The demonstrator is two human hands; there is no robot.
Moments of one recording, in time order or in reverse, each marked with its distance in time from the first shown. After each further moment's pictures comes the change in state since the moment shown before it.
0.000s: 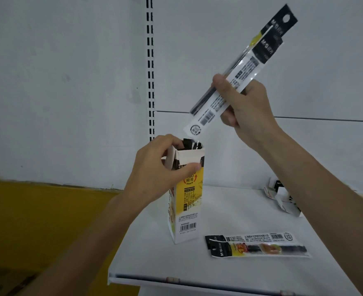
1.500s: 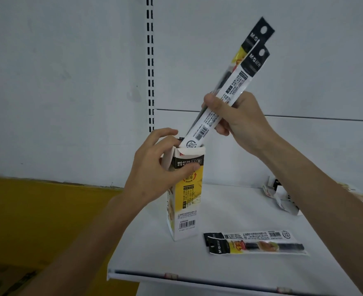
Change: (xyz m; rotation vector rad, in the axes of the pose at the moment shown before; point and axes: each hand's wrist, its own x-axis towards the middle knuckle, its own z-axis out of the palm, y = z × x) left_hand -0.001 -0.008 0.002 0.002 0.019 0.123; right_hand -0.010 0.007 -0.003 -0.155 -0.157 0.022
